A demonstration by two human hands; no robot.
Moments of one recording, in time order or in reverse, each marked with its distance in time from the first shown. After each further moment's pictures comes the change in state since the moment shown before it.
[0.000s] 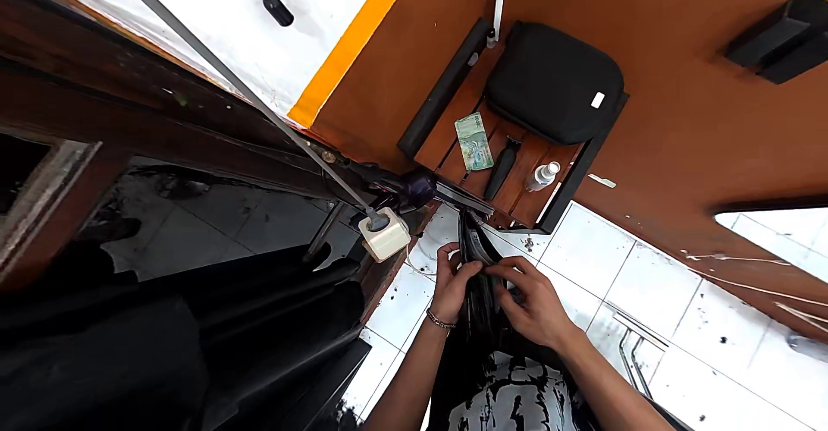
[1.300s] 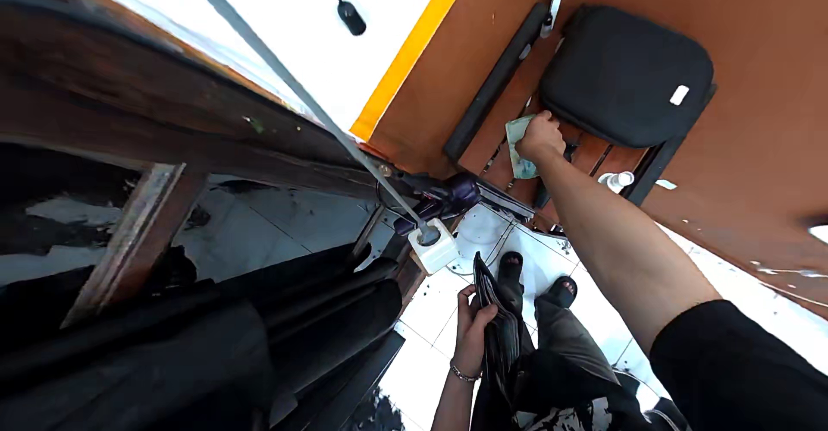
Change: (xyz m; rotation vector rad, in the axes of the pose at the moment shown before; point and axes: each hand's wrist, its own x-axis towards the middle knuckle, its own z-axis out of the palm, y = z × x) left_hand -0.033 -0.026 -0.056 -0.062 0.100 -0.039; right_hand 0.311 0.048 0.003 -0.414 0.062 0.793
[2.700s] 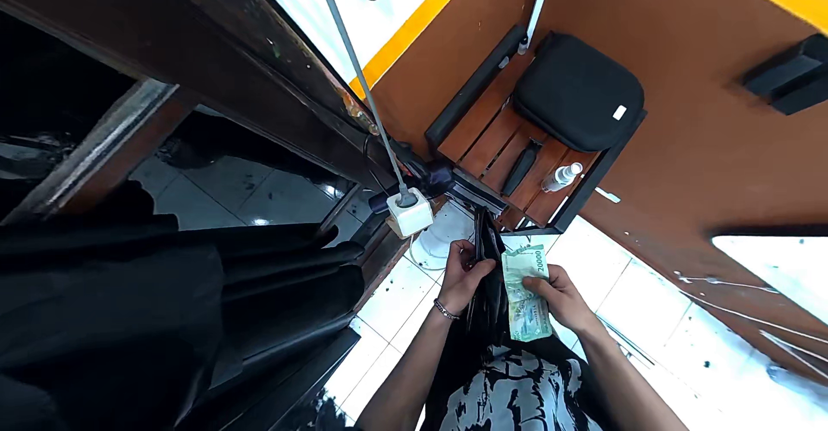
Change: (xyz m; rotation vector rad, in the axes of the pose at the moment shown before) left_hand 0.012 0.023 0.039 0.118 -0.160 0.092; right_hand -0.253 0.199 -0.001 0.988 -0.522 -0.605
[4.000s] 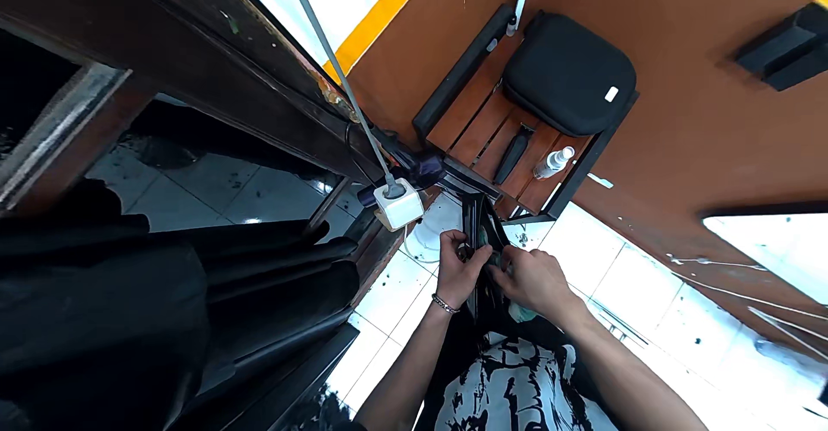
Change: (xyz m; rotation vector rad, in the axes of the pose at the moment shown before) left_hand -0.001 -0.002 0.011 0.093 0.122 0.051; right_hand 0.031 -0.042 0.034 -1.164 -0.134 0.491
